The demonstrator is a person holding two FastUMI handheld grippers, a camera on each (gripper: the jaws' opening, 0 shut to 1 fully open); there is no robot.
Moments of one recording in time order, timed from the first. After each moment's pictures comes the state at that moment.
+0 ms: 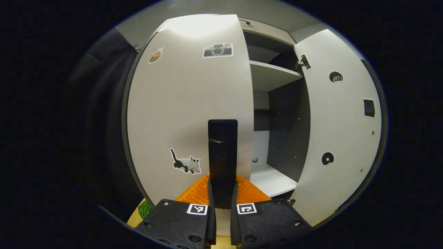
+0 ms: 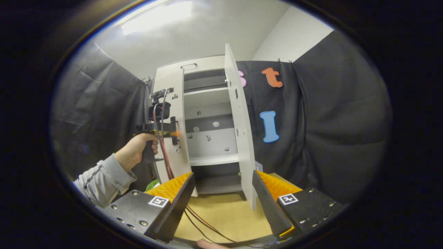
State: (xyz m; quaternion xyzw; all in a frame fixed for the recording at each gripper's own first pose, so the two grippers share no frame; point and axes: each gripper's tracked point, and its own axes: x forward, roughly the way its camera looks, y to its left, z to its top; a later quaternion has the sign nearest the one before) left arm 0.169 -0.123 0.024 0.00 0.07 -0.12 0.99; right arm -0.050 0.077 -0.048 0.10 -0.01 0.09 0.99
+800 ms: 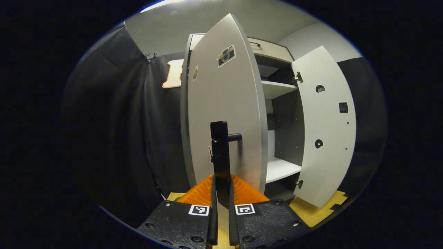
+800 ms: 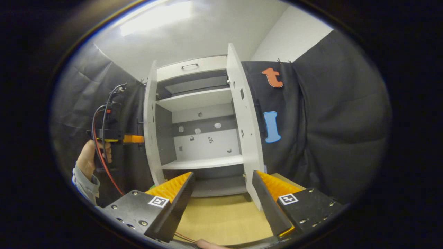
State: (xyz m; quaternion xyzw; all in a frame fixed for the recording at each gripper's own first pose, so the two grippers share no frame) left arm 0.075 0.008 0.043 0.03 0.04 -0.11 0.99; right arm -0.038 0.105 -0.046 0.11 -0.01 0.09 0.99
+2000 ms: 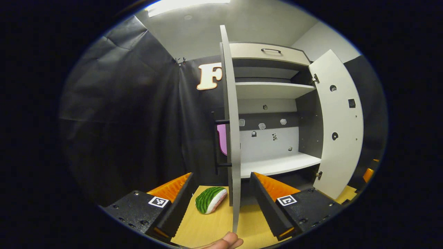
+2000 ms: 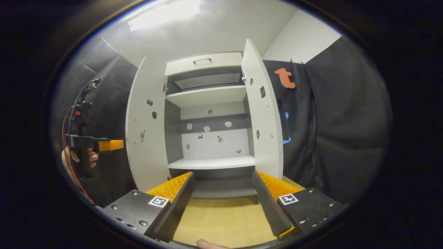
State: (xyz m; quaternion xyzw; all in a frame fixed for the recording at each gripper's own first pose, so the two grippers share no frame) left arm -0.021 0.079 0.030 0.03 0.02 0.00 1.00; right arm -0.015 0.147 -0.038 0.08 -0.01 0.11 0.99
